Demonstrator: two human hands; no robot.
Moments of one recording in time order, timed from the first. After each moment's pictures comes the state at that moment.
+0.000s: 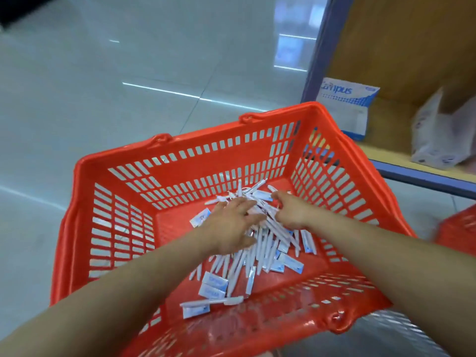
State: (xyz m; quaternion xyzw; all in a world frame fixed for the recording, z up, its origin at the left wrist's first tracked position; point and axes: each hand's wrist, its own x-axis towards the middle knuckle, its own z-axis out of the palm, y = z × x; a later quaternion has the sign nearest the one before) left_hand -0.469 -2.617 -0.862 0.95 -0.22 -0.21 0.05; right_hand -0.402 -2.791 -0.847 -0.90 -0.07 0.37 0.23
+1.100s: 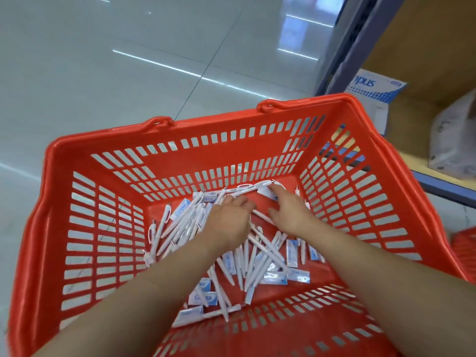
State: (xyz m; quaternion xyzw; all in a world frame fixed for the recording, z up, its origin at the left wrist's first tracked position) left_hand -0.454 -2.619 -0.907 0.97 -0.05 -0.18 0.15; right_hand -0.398 -2.774 -0.885 -0.93 -0.11 0.28 0.22
